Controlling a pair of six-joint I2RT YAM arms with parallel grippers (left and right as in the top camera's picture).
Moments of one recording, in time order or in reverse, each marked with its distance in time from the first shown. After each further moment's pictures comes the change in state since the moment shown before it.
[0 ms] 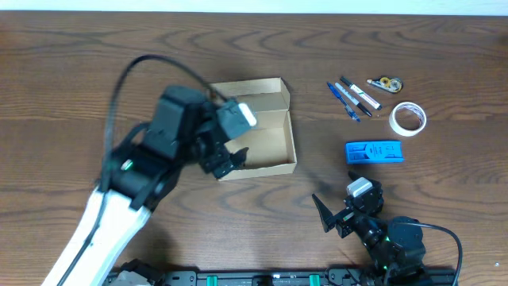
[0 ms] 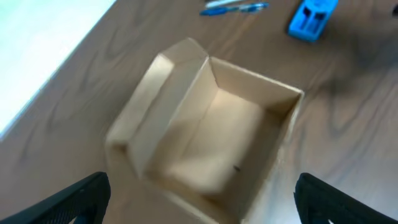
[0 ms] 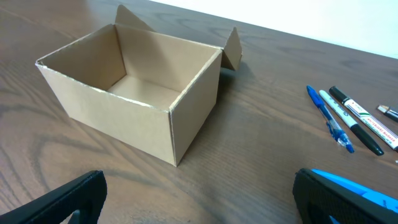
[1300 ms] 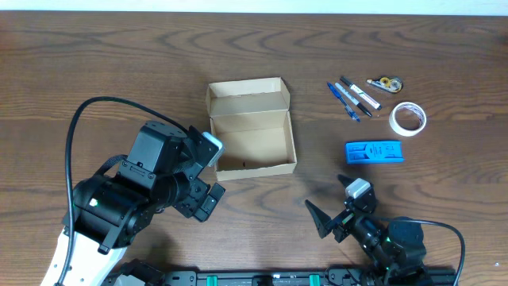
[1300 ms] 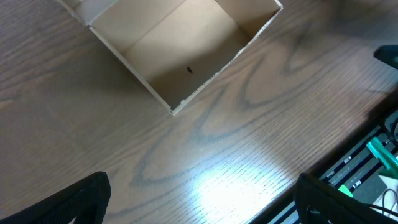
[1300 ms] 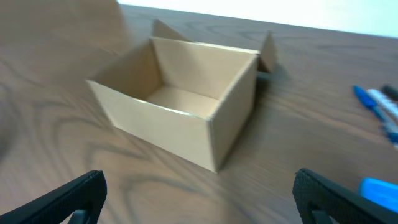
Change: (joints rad) left arm 0.000 -0.156 0.000 -0.417 -0.035 -0.343; right arm 0.000 0.000 0.000 0.024 -0.144 0.124
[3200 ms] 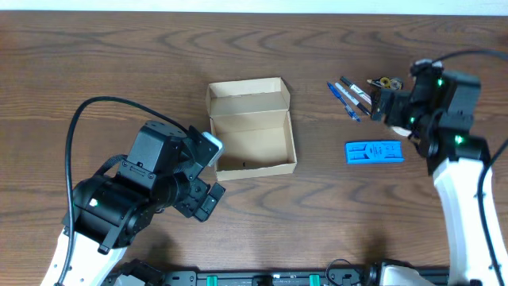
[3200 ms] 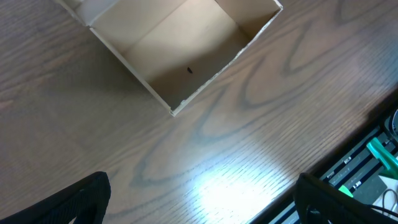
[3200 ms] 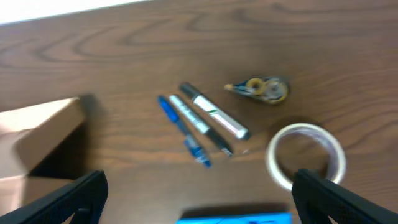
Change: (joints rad) left arm 0.000 0.000 0.000 0.002 0.000 0.000; right arm -0.426 1.321 0.948 -0.082 0.233 0.003
